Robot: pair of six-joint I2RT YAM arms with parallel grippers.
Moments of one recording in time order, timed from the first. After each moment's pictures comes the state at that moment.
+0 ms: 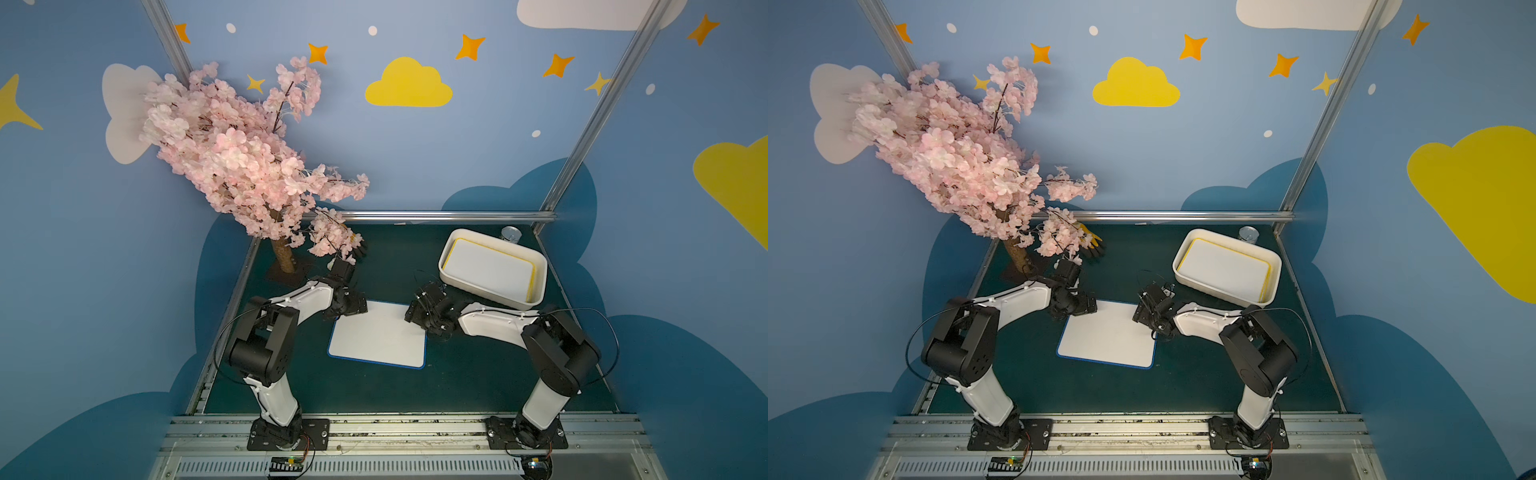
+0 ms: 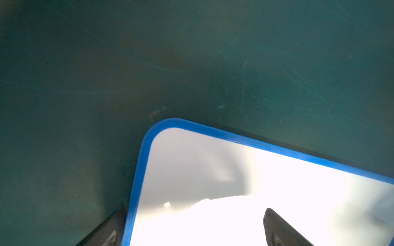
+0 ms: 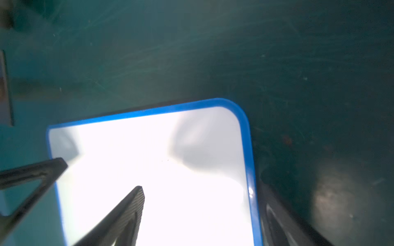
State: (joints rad) left arm -0.33 1.76 1.05 -0.52 0.07 -0.50; right arm 0.78 1.75 0.96 -0.21 0.02 1.09
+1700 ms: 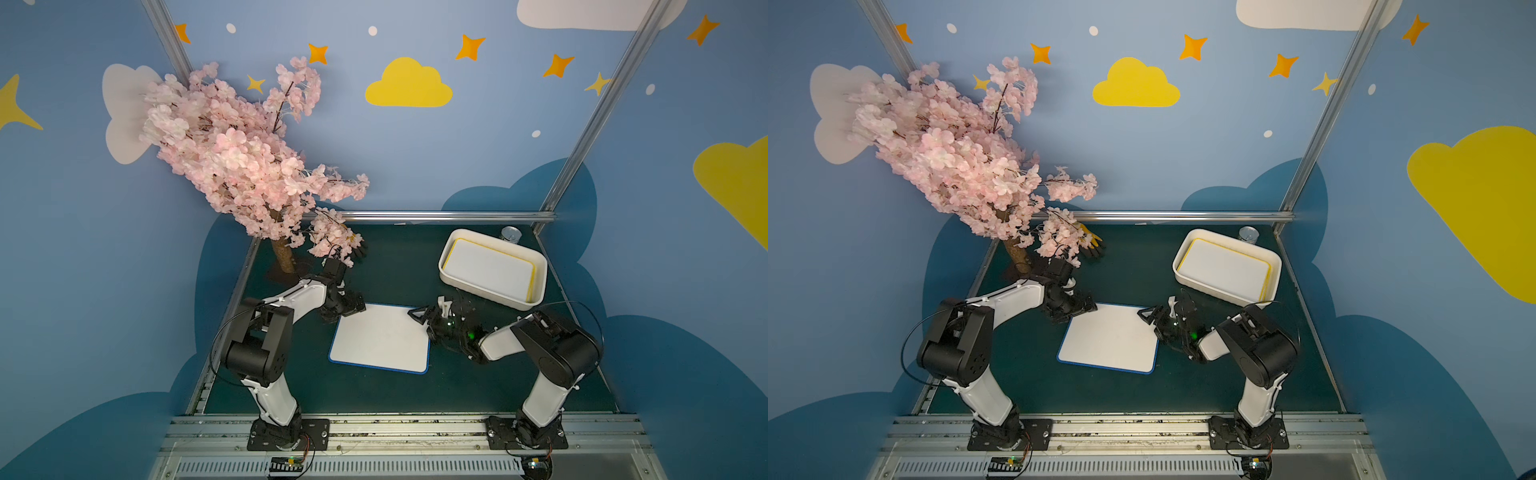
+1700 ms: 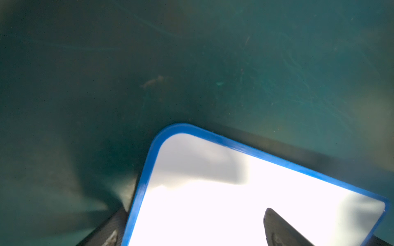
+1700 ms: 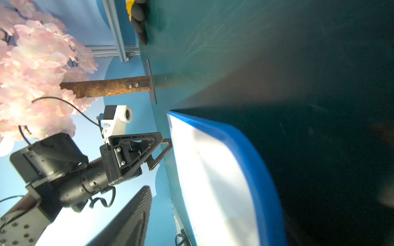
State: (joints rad) left arm -0.26 1.75 1.05 -0.58 0.24 -0.55; right arm 0.64 1.79 0.47 0.86 -0.41 1.38
